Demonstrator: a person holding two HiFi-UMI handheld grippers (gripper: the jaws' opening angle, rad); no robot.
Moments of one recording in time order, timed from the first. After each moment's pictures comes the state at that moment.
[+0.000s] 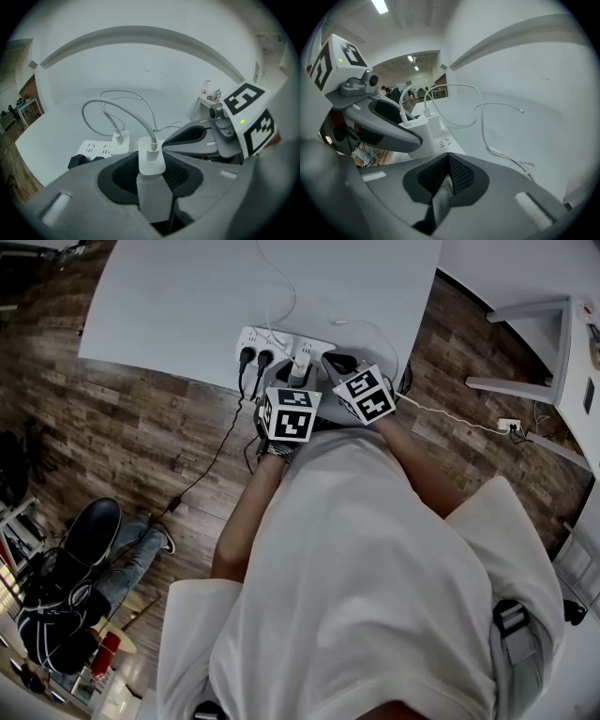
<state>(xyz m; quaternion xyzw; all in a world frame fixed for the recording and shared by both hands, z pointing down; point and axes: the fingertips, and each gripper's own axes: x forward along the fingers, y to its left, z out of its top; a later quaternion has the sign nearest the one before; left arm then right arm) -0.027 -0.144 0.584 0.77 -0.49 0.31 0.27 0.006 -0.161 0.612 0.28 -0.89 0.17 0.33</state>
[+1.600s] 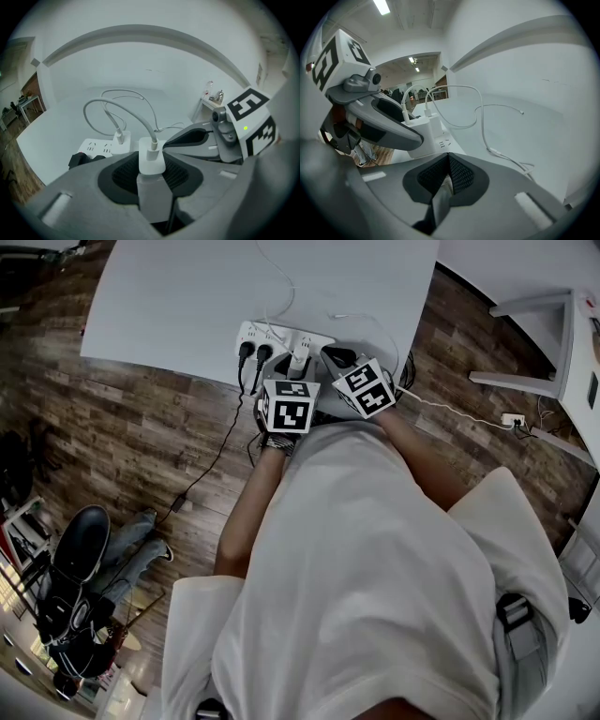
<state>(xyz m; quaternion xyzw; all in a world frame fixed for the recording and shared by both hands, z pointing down) -0.036 -0.148 0.586 0.76 -0.49 0.31 0.28 -0.002 -0.164 0.614 0.28 -0.89 0.17 0.32</state>
